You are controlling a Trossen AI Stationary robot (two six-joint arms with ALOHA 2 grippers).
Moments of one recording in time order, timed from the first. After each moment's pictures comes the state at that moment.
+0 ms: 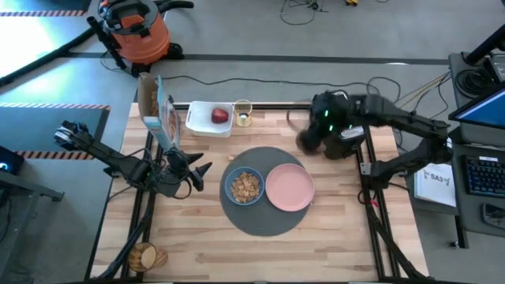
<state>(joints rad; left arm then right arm) -0.45 0.88 0.53 -0.28 -1.01 -0.82 -0.25 1.33 1.56 -1.20 0.06 0.53</state>
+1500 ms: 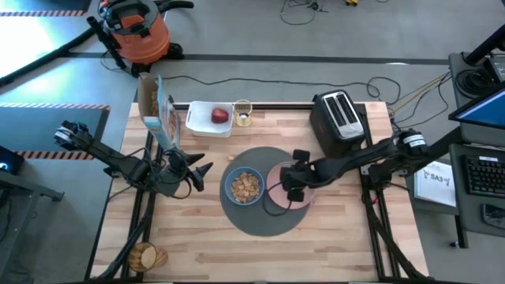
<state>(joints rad) -0.45 0.88 0.53 -0.24 -1.00 -0.82 0.16 1.60 1.00 -0.61 0.41 0.17</state>
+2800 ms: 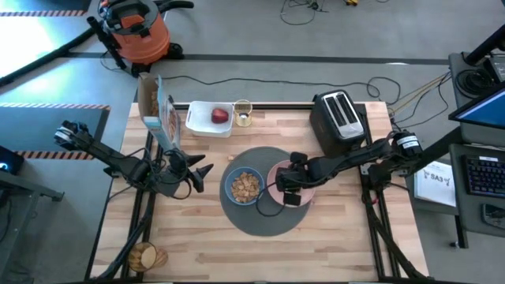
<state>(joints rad) -0.45 0.88 0.53 -0.24 -0.98 -0.82 0.16 1.67 1.14 -0.74 0.29 0.28</state>
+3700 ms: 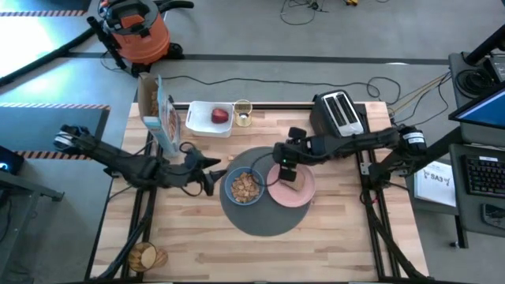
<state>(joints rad) -0.32 1.02 0.62 -0.06 -0.68 -0.68 -0.01 1.60 1.25 -0.77 0.40 0.08</state>
